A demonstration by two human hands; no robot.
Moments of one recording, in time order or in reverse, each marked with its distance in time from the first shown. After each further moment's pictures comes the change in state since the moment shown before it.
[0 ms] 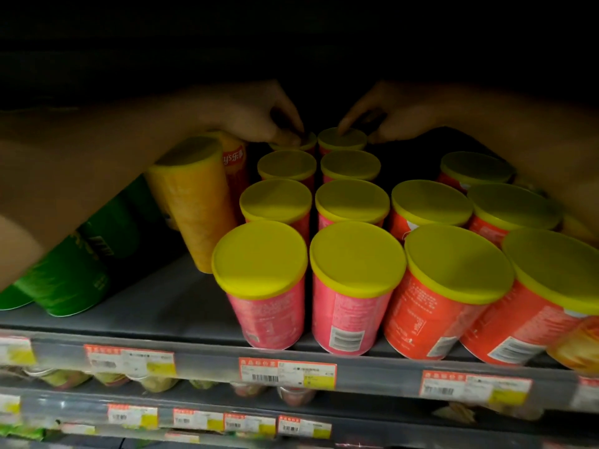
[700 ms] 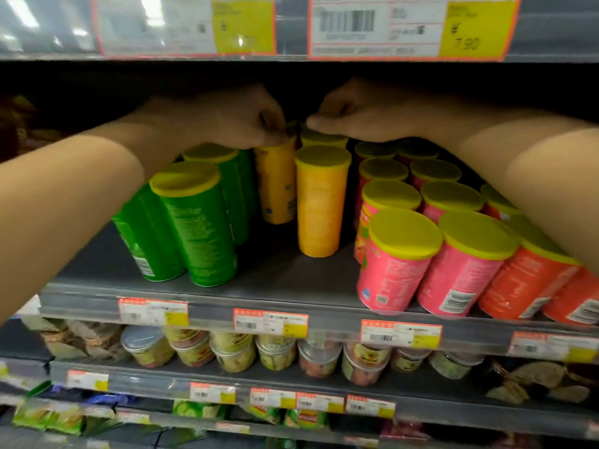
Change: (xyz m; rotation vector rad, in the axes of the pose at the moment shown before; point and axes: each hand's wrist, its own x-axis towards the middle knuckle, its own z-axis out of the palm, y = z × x) left_hand -0.081 -0.084 -0.049 0.139 0.065 0.011; right_hand 0.019 -0.186 -0.003 0.047 0.241 -0.118
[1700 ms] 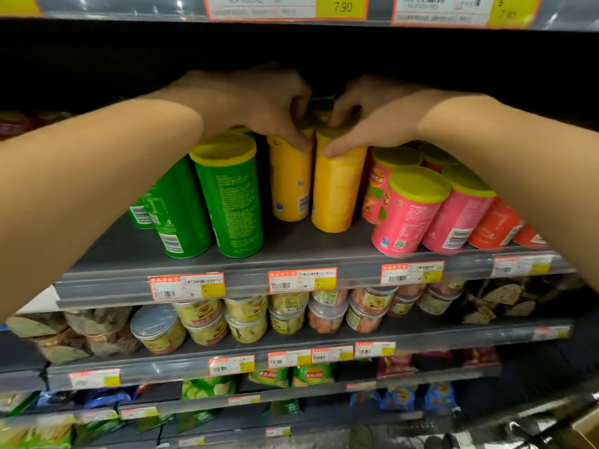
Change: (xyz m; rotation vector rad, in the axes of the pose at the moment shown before) left_hand -0.016 0.000 0.000 0.138 -0.057 0.202; right_hand -0.040 -0.070 0.011 -0.232 -0.092 0.341
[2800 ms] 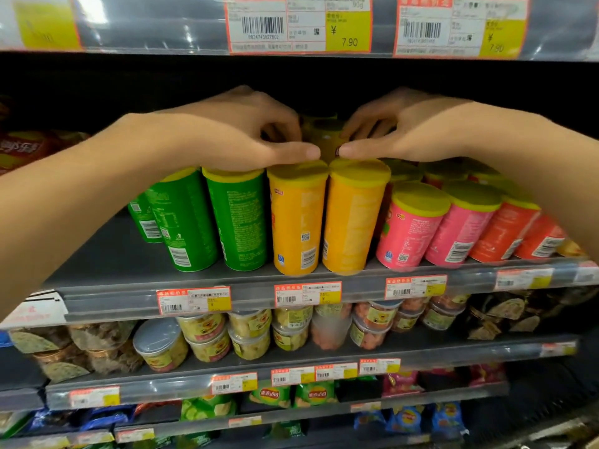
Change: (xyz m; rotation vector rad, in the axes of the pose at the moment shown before) left_hand -0.083 0.014 -0.027 -0.108 0.020 0.048; right_hand -0.035 0.002 -0.017 0.218 -0.021 -0.047
